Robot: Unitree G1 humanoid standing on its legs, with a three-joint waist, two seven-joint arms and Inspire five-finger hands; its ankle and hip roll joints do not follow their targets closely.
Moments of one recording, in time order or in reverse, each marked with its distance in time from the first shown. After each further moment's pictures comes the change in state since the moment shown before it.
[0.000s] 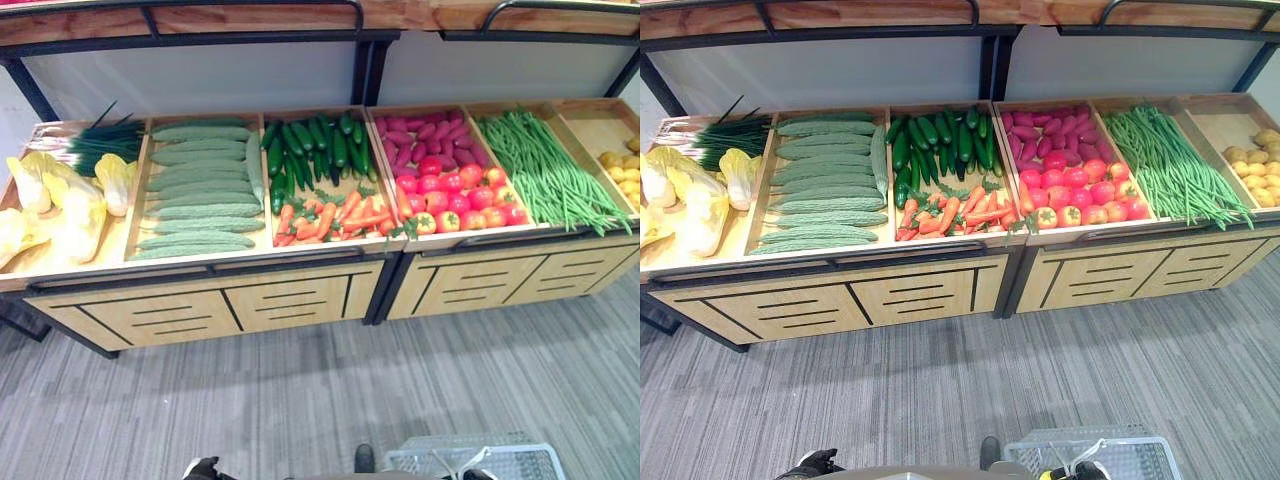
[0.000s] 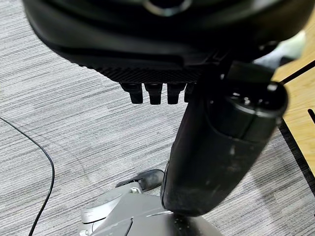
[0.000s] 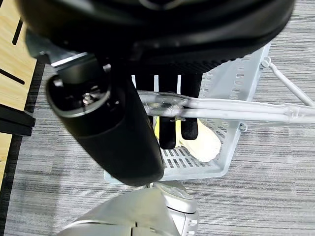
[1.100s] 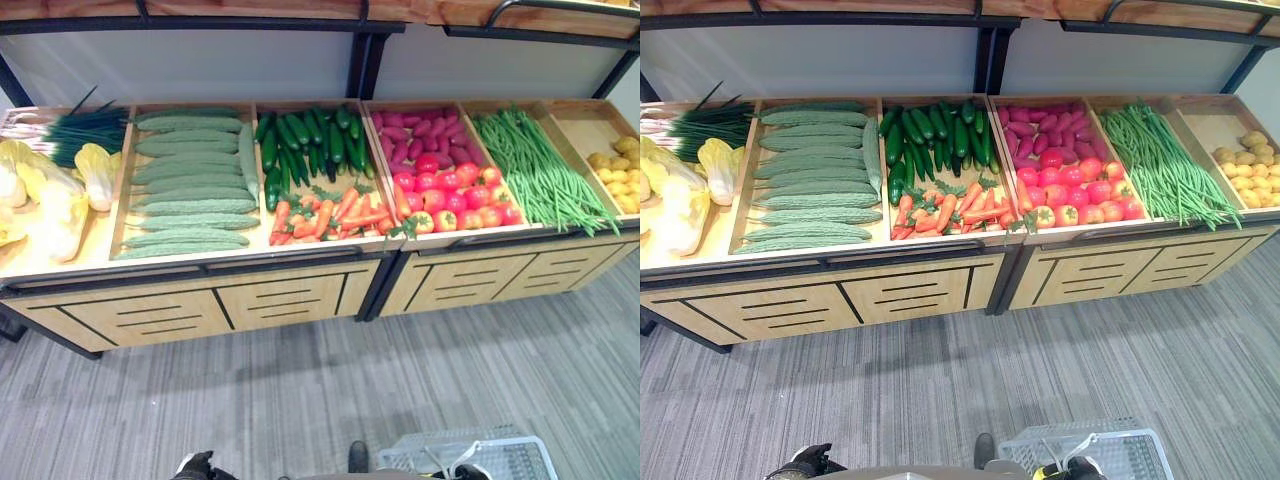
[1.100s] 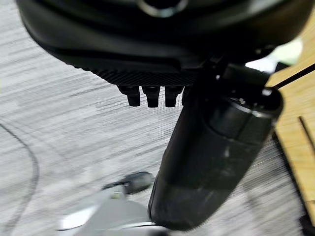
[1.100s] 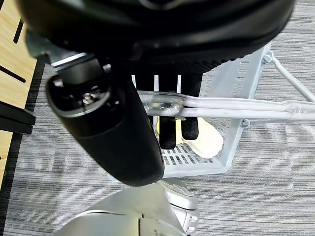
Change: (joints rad) left arm 0.030 0.039 0.007 -0.185 -0.083 -0.001 0.002; right arm 0.003 0.014 0.007 -0.015 -0.007 -0.004 0.018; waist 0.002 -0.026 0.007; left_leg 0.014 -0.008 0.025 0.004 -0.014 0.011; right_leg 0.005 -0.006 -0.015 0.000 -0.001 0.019
